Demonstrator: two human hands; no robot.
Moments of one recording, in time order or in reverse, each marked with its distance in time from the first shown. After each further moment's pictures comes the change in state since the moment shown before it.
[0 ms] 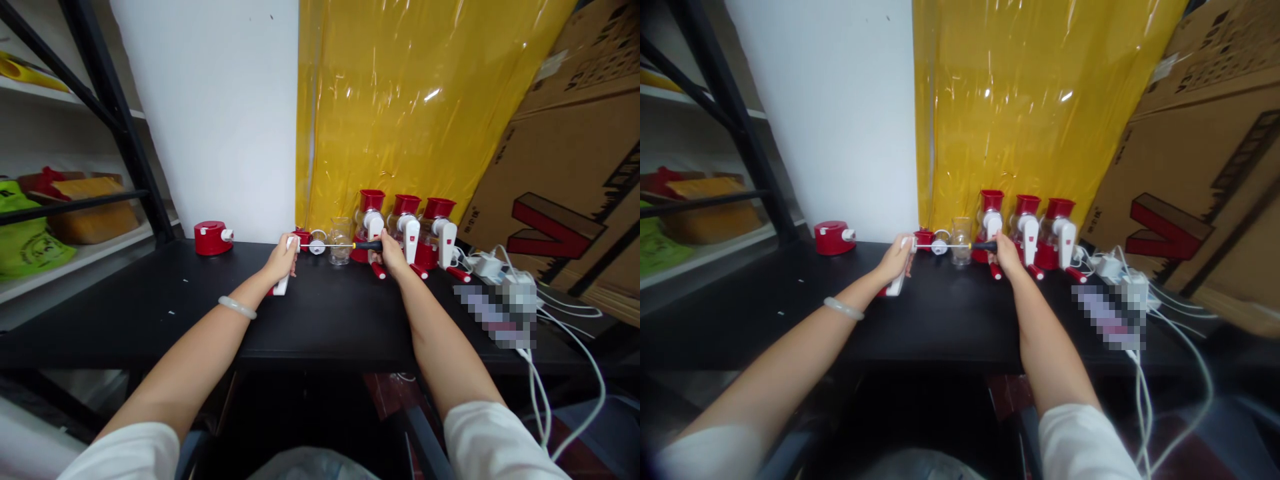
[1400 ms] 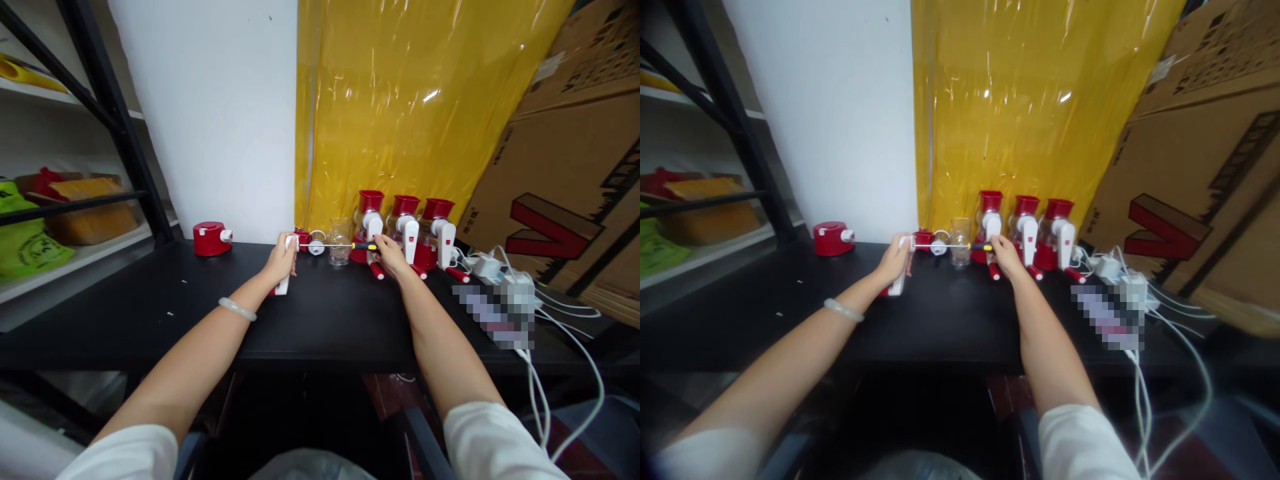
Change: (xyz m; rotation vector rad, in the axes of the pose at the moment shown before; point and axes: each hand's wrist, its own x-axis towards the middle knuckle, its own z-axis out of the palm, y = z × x) left_hand -0.001 -0.004 0.001 0.011 0.041 0.078; right_hand -0.001 0.001 0.001 0.094 -0.030 -0.019
